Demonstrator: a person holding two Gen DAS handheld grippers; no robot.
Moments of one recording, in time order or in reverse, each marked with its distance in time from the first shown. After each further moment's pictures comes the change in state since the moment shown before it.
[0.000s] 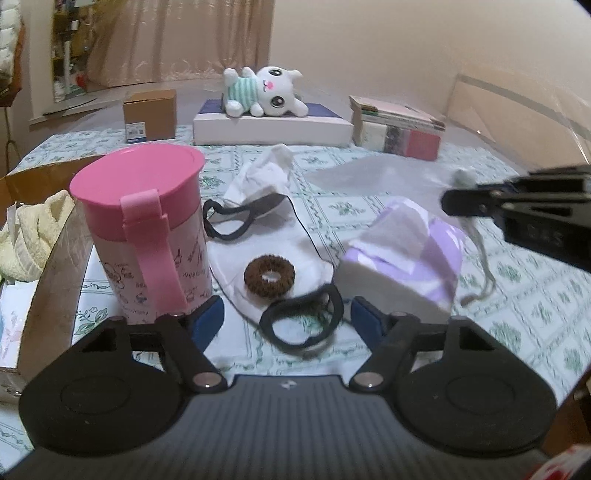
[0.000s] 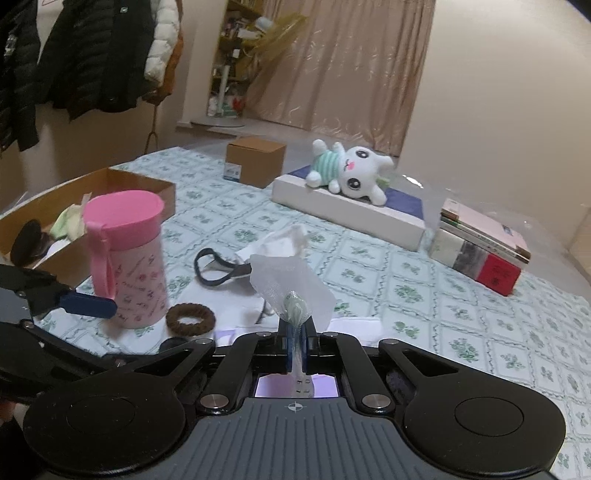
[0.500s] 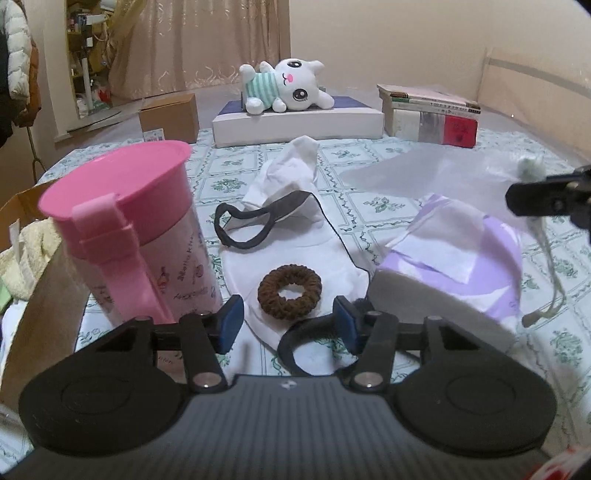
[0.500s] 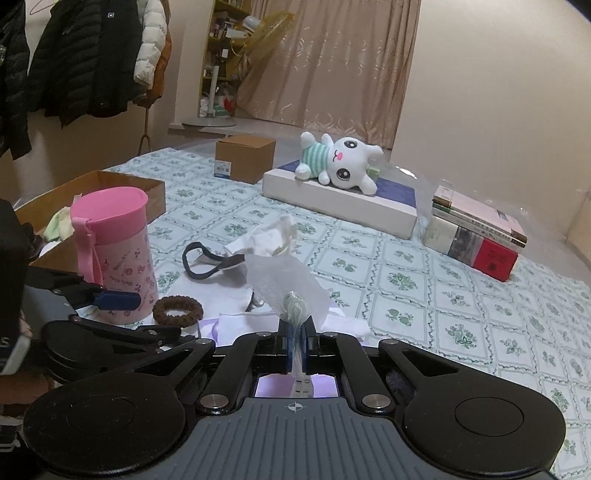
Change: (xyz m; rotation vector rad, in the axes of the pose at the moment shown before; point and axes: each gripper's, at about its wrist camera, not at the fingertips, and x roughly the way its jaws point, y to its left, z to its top) left arm 0.047 -0.011 0.001 0.065 0.001 0.142; right arm 0.004 -0.015 -0.011 0.041 0.002 0.004
